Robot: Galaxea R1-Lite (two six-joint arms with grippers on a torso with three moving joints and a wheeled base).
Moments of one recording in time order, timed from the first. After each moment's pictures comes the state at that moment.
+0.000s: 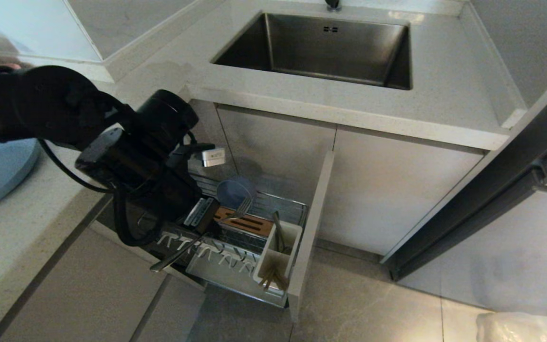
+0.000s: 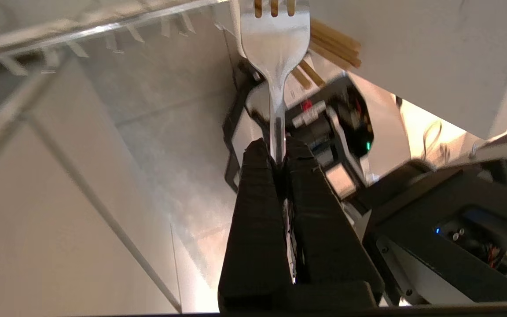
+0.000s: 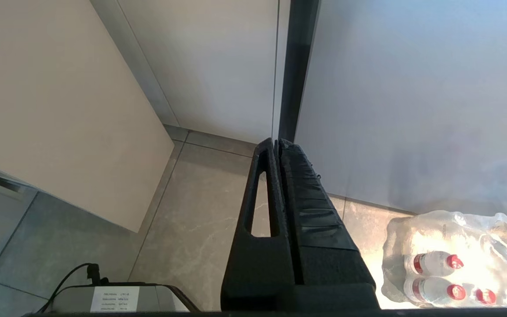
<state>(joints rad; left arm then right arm) -0.47 1.80 -1.64 0.92 -0.11 0.07 0.00 0.00 0.00 0.00 -0.01 0.02</state>
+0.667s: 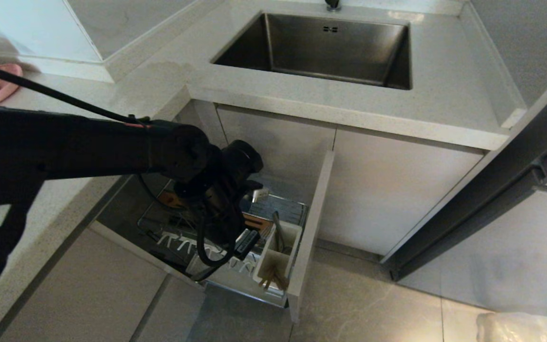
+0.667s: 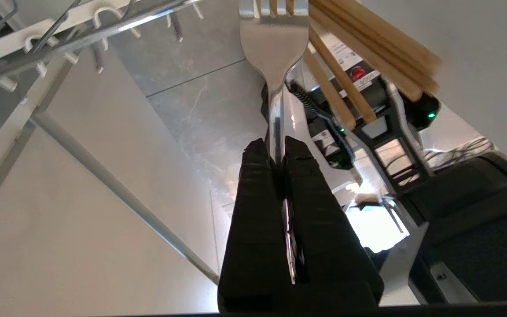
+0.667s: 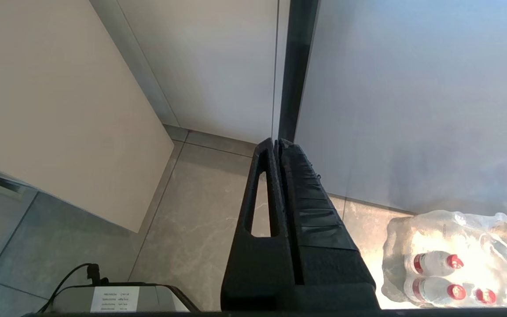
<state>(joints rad) -0.58 2.05 -1.71 0.91 0.07 0.08 0.00 0.00 0.00 0.00 -0.01 0.02</state>
